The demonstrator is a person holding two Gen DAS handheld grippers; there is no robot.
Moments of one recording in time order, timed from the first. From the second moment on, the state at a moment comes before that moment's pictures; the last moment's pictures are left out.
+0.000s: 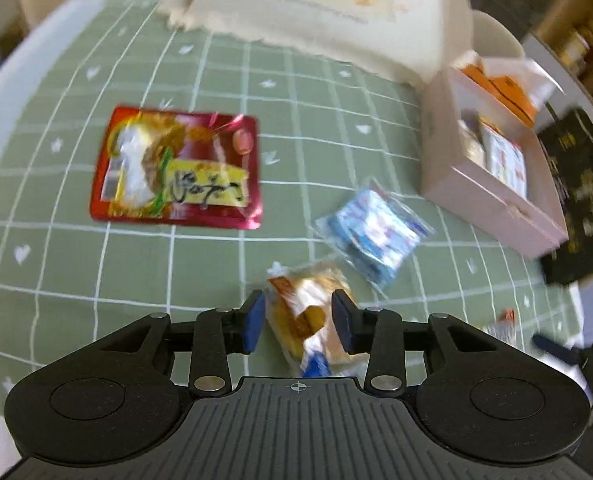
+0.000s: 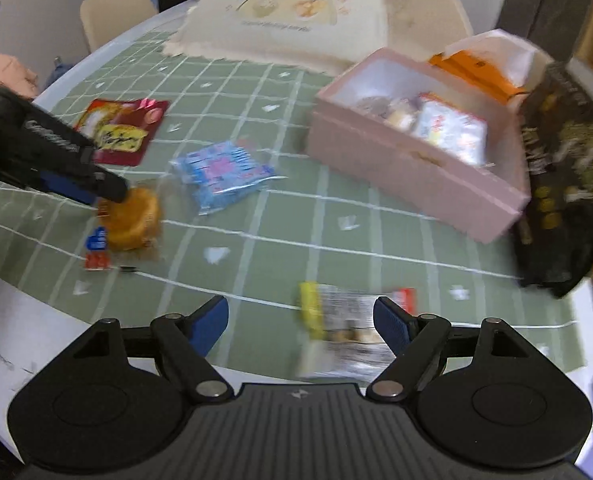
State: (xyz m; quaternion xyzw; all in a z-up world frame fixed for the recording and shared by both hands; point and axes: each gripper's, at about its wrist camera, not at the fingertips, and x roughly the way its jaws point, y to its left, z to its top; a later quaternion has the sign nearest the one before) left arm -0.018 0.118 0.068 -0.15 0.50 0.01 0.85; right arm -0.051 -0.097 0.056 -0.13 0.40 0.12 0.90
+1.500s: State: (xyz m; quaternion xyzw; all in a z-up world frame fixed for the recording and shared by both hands) left arm -0.052 0.148 0.045 -0.06 0.50 -0.02 0.86; right arm 0.064 -0.010 0.038 0.12 0.48 0.08 0.87
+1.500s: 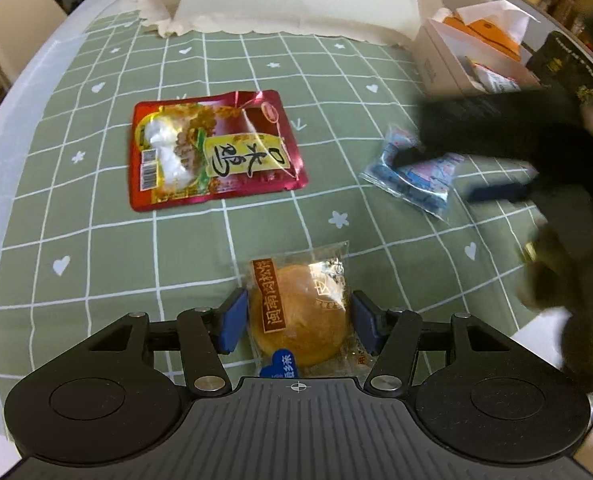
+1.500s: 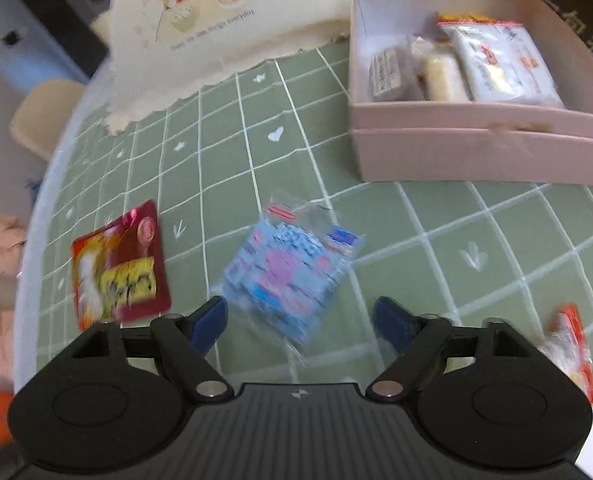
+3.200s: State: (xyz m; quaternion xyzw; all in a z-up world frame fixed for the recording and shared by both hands) left arm -0.054 0.041 0.040 -0.04 0.48 0.00 0.88; right arm -0.050 -0.157 0.036 -0.13 0.37 0.21 0.90
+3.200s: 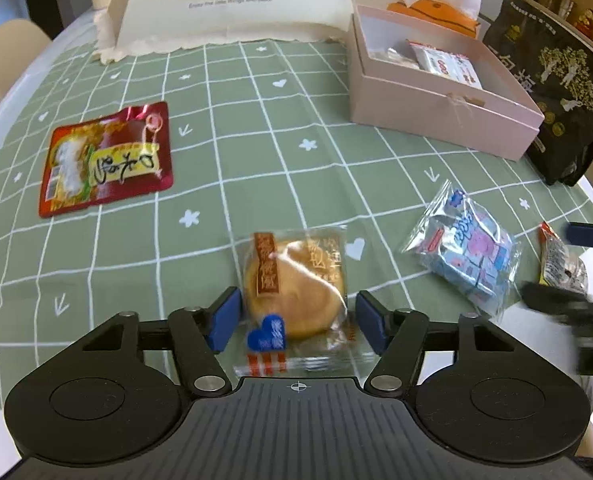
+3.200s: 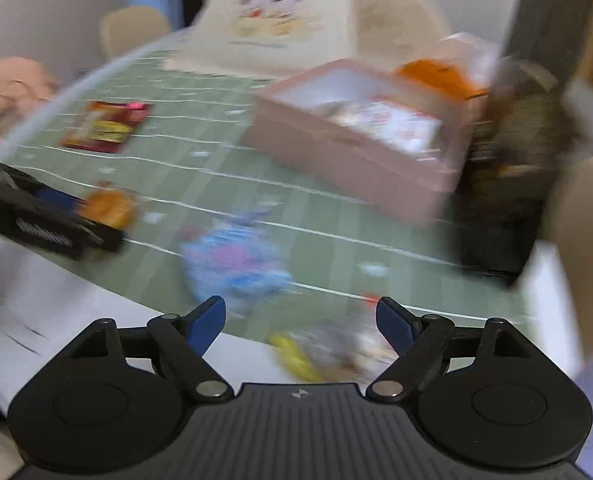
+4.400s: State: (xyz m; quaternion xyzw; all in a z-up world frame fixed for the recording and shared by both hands) left arm 0.024 0.044 0.237 -0.06 0.23 -0.15 0.96; right arm -0.048 -0.190 0.225 -0.05 0.18 0.15 0.97
